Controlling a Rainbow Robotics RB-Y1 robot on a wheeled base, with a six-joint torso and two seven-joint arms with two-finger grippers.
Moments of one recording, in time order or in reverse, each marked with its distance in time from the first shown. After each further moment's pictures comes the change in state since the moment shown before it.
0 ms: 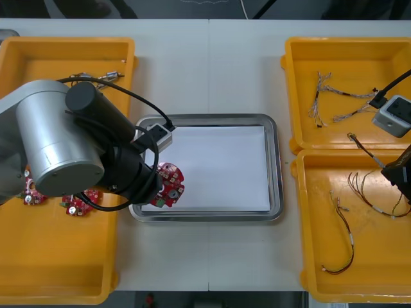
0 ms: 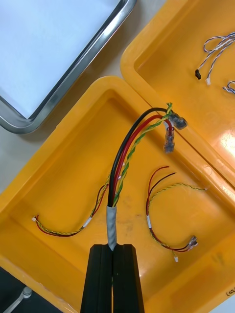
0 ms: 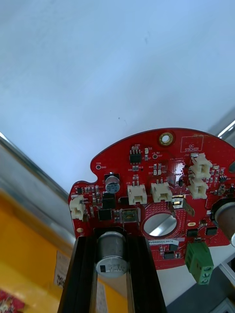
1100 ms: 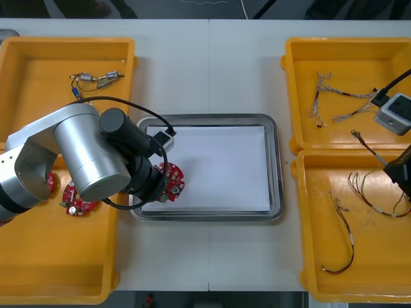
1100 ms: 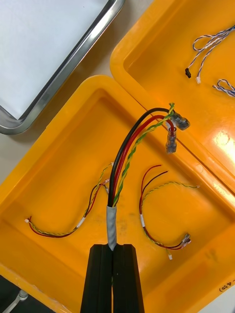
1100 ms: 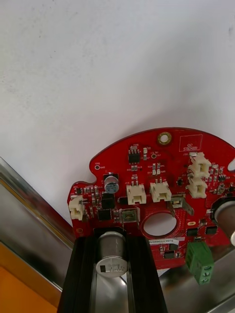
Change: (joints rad) right arm 0.000 -0.001 0.003 0.000 0.031 0.000 0.000; left arm -0.017 -0.033 -0.139 0.188 -0.156 -0.156 0.026
